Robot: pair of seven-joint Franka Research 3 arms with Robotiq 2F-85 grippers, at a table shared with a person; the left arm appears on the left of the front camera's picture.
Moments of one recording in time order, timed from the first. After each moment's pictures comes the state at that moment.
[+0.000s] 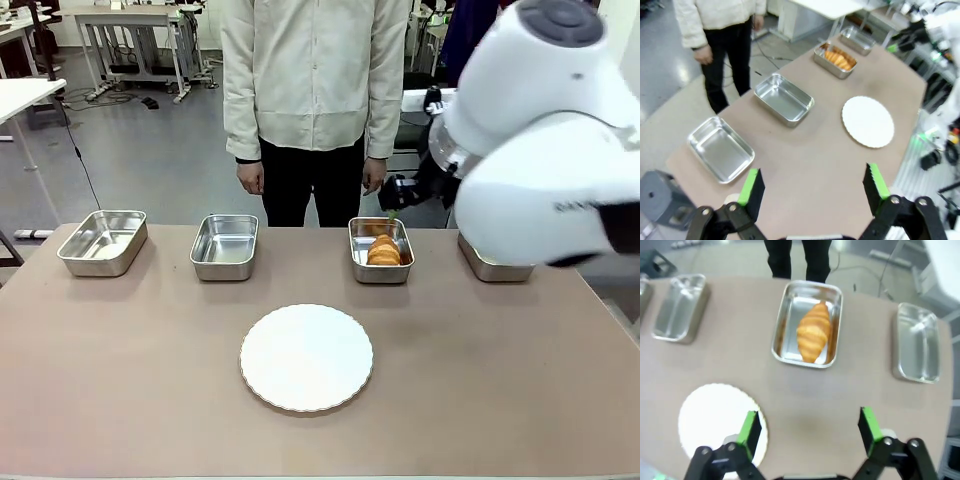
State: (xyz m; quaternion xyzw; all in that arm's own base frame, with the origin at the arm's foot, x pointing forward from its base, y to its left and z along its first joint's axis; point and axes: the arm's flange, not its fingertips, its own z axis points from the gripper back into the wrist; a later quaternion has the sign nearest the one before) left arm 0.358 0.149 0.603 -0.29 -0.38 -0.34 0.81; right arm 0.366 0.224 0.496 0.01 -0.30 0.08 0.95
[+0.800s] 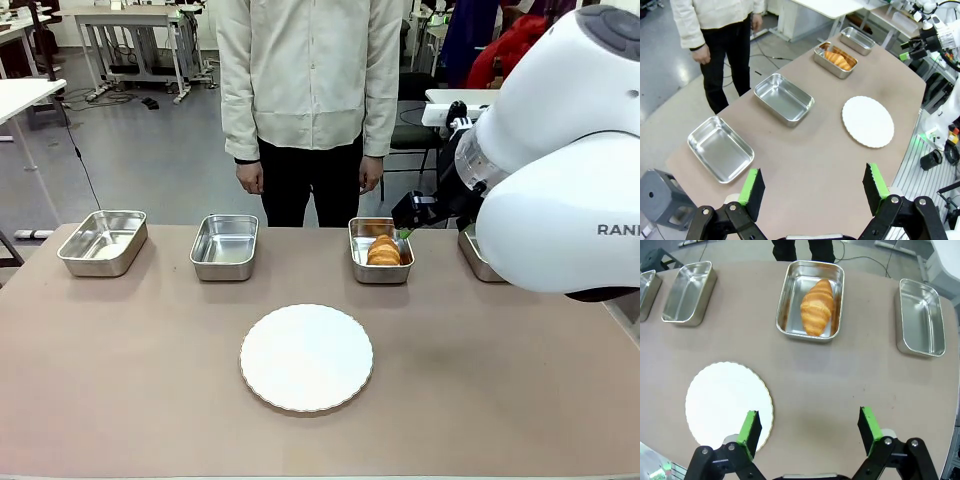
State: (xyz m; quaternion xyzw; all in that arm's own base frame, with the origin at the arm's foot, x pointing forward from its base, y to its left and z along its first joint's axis) left arm 0.358 0.149 0.602 -0.29 -0.38 -0.34 0.81; right arm 0.335 0.210 0.492 0.04 -0.28 0.07 0.96
